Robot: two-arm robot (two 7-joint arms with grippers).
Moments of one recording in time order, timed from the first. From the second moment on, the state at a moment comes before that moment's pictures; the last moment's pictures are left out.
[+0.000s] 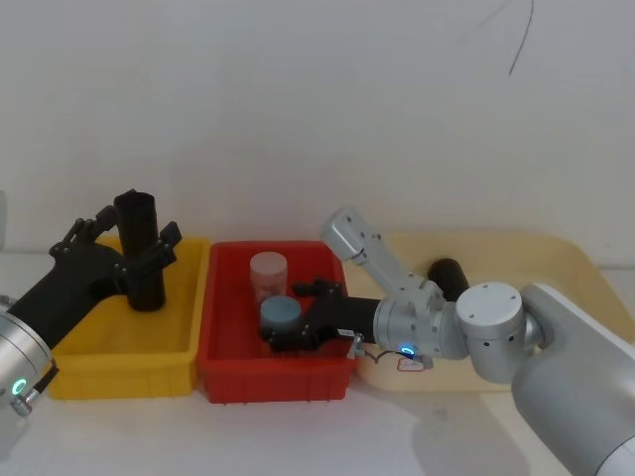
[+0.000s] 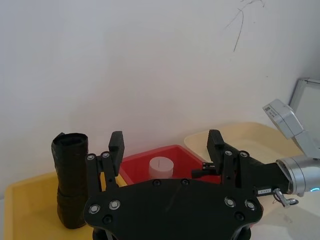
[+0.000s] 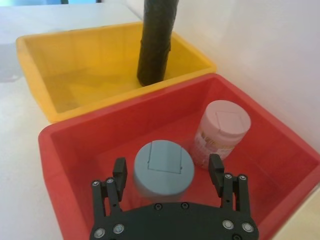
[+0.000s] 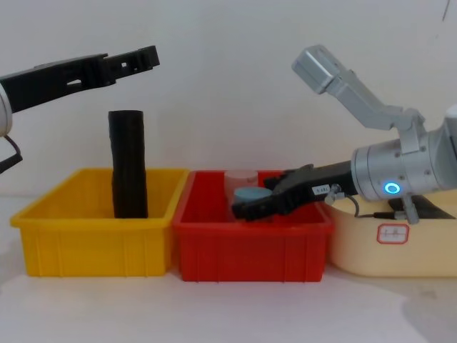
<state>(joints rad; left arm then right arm) -0.31 0.39 0.26 -1.61 -0.61 0.03 -0.33 0.87 0.18 -0.65 -0.77 0.22 0.06 0.68</state>
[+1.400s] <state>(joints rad) -0.31 0.39 0.26 -1.61 -0.61 0.03 -0.33 0.81 0.24 -0.54 -0.95 0.31 0.05 0.64</state>
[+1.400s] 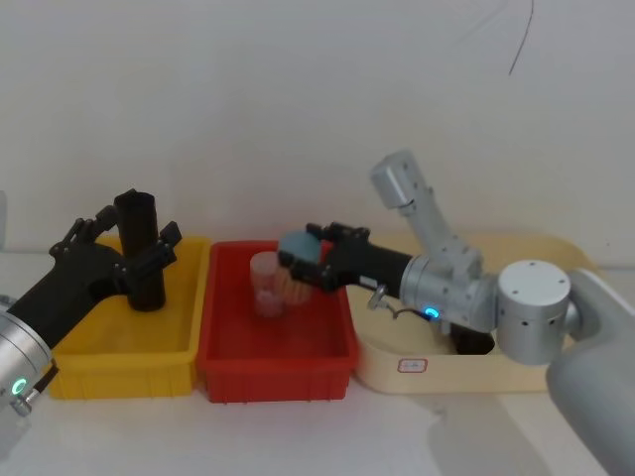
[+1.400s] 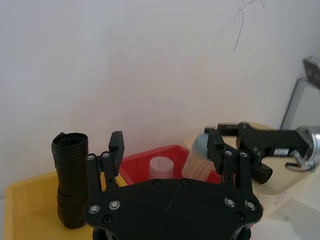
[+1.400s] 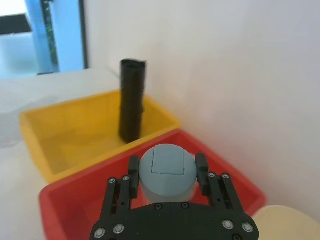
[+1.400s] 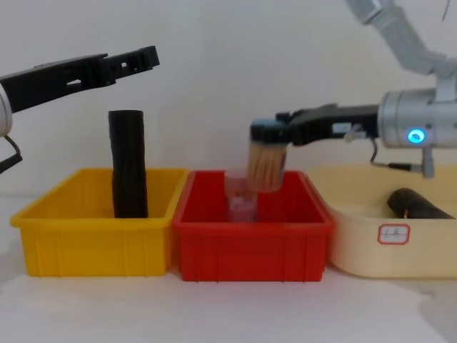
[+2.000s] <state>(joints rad) -0.31 0.39 0.26 -1.61 -0.61 0.03 -0.33 0.72 0.37 -0.45 -1.13 0.29 0.10 0.50</state>
